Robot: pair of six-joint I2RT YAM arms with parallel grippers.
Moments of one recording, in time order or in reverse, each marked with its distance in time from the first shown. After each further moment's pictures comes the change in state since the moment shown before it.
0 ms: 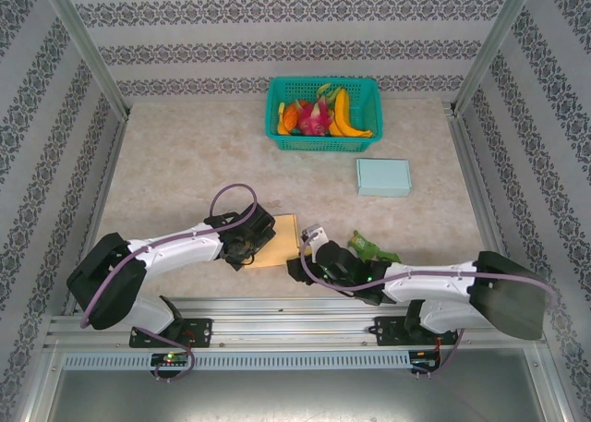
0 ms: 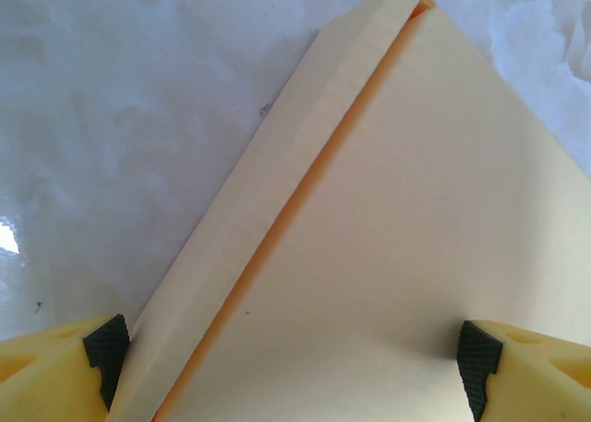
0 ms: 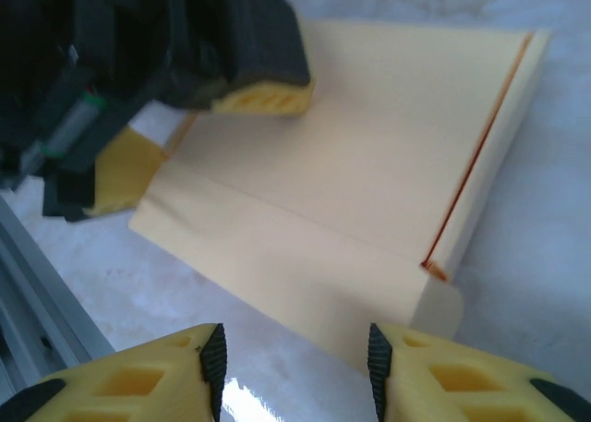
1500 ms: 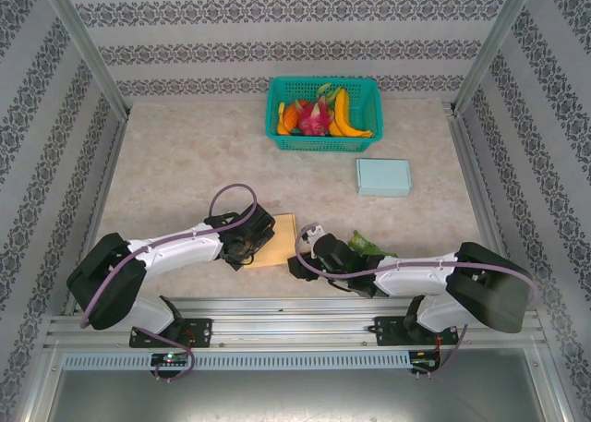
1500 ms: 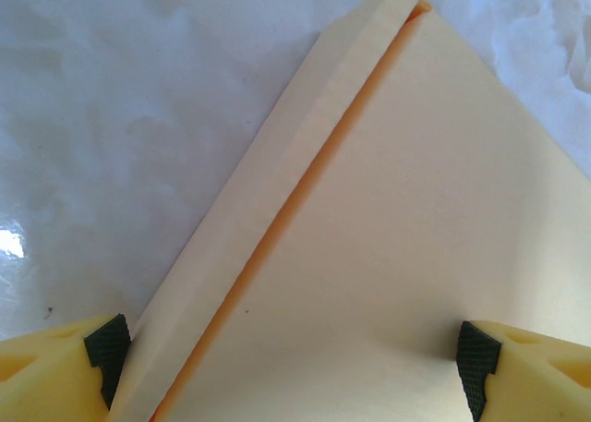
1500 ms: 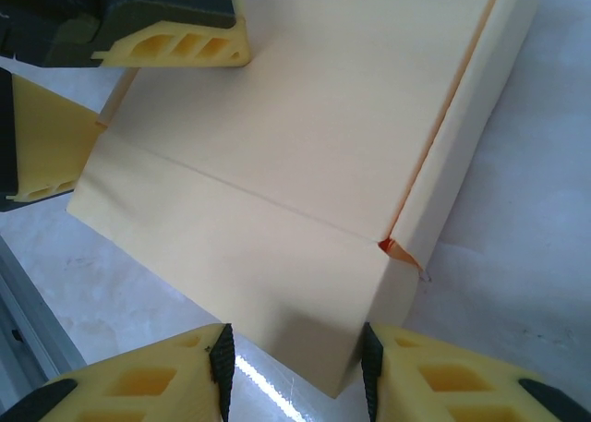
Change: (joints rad) left arm -0.001 0.000 0.000 -0.007 -0.018 -0.007; right arm -0.085 0.138 0.015 0.039 -0.147 0.019
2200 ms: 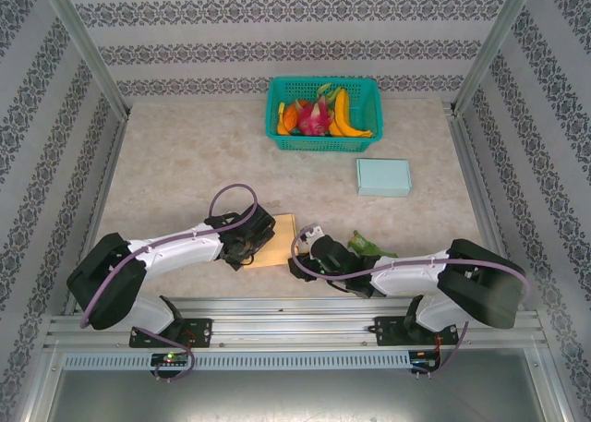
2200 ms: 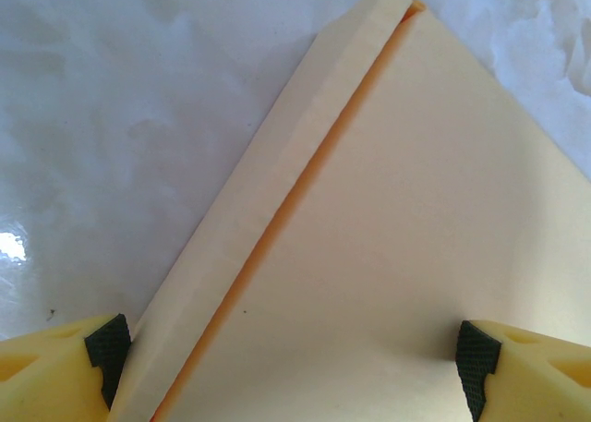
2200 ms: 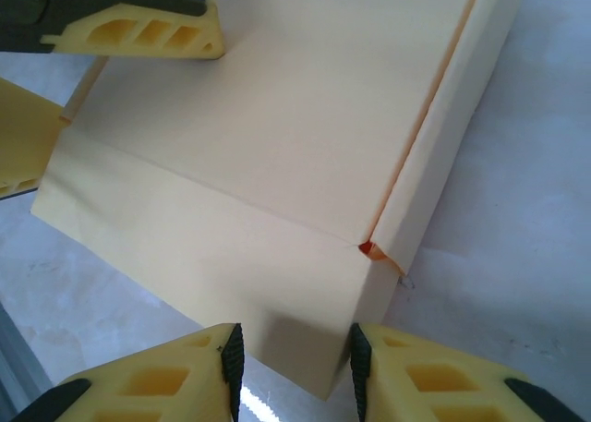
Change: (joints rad) left arm -0.004 0.000 0.000 -0.001 -0.008 -0.002; right arm 0.011 0.055 0.000 0.036 0.048 -0.021
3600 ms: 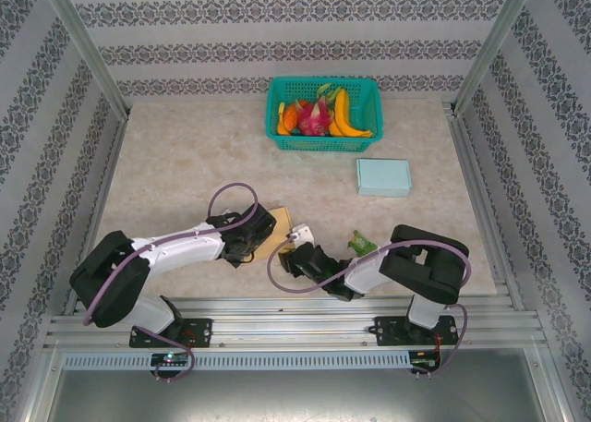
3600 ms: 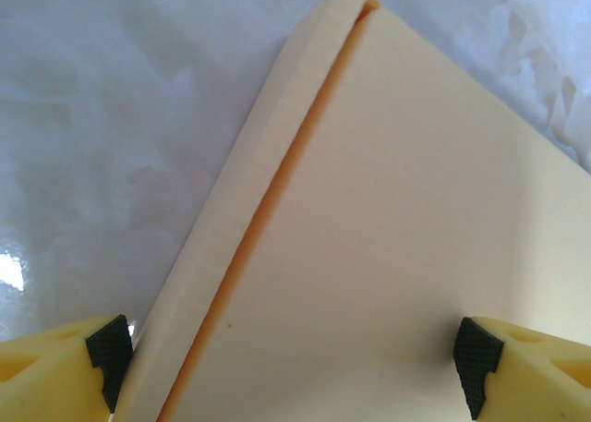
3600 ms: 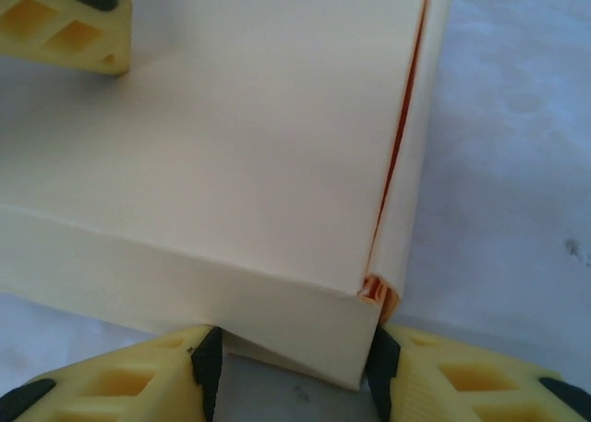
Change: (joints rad) left arm 0.001 0.024 0.001 0.020 -0.068 -0.020; right arm 0.050 0.340 0.079 0.282 0.335 -0.157
